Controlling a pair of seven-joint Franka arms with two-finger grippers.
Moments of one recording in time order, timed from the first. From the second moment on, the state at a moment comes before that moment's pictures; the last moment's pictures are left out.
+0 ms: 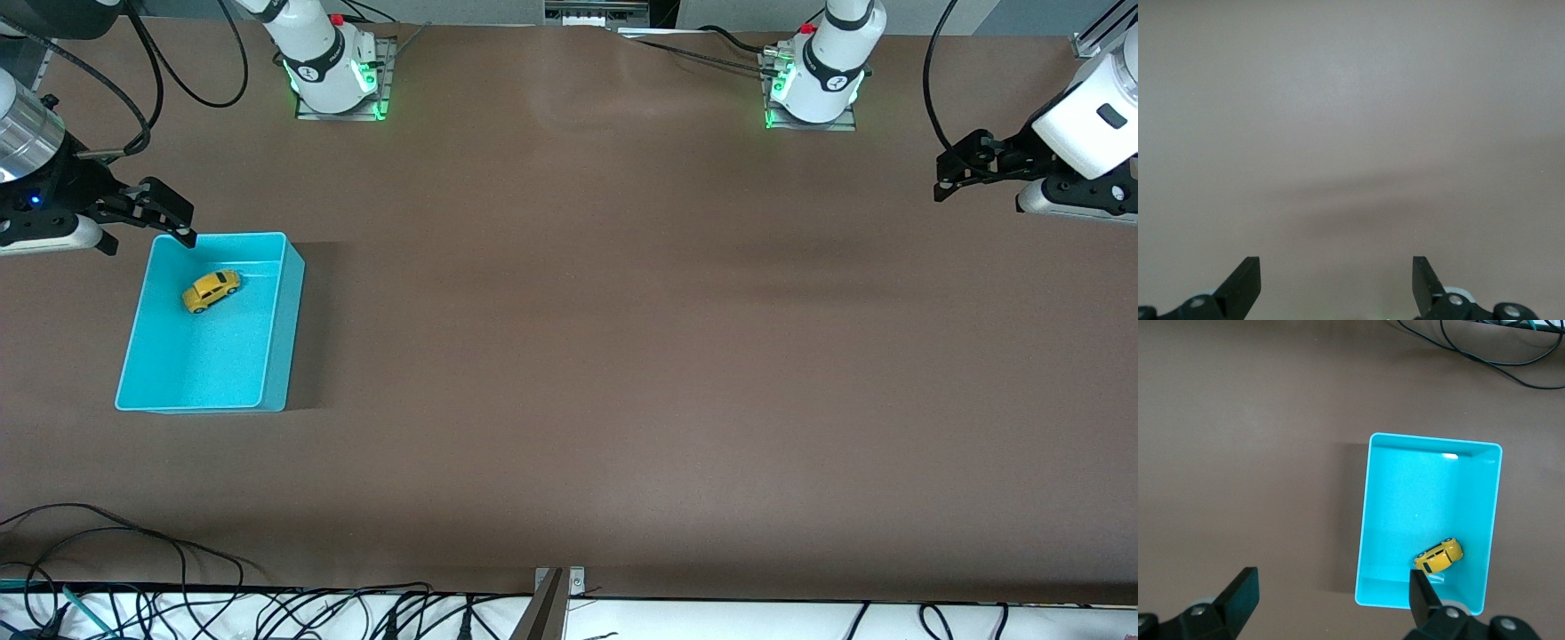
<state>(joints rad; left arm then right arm) -0.01 0.01 -0.07 -1.52 -0.01 1.45 0.03 0.08 -0.01 -0.01 -1.69 0.00 1.78 -0.05</state>
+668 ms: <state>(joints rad) -0.01 0.01 -0.07 -1.52 -0.01 1.45 0.03 0.08 -0.01 -0.01 -1.67 0.00 1.73 -0.04</state>
